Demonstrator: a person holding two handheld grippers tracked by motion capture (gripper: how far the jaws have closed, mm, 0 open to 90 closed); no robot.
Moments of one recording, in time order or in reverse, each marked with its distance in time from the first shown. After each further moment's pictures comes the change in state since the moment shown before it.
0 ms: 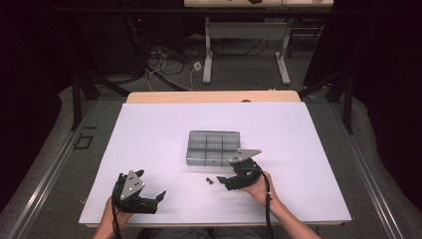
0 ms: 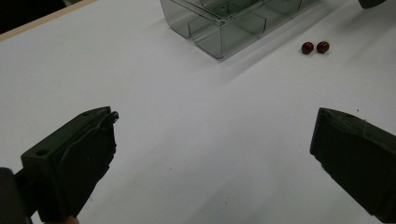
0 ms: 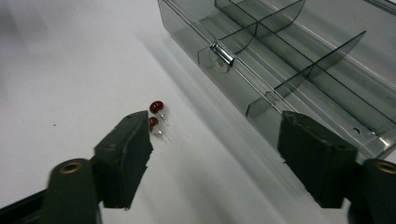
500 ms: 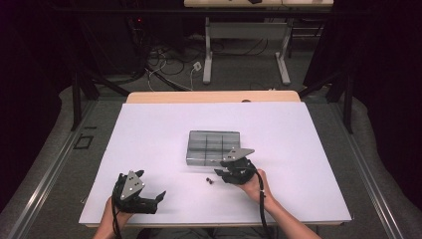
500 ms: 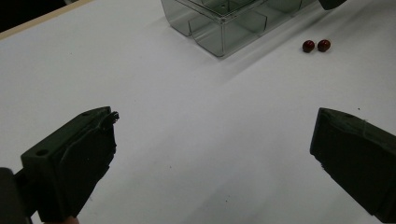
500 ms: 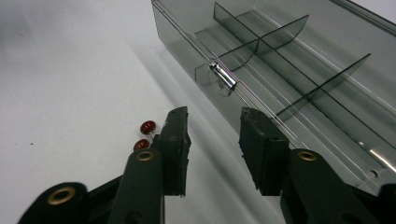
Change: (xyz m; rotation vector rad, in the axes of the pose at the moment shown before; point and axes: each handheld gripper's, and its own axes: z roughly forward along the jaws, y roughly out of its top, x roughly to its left) left arm 0.000 -0.001 0.000 -0.003 0.006 -0.001; right arm 0.002 0.007 0.017 -0.022 -0.026 -0.039
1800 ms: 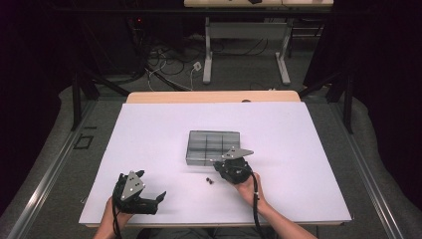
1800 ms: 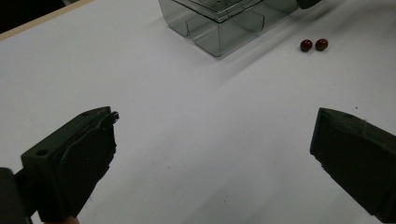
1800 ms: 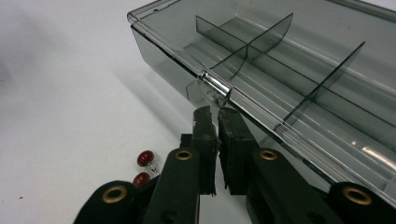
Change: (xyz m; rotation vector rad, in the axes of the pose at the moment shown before) left arm -0.002 0.000 0.000 0.004 -0.007 -0.005; right arm 0.007 -0.002 0.011 -0.059 -0.058 0.148
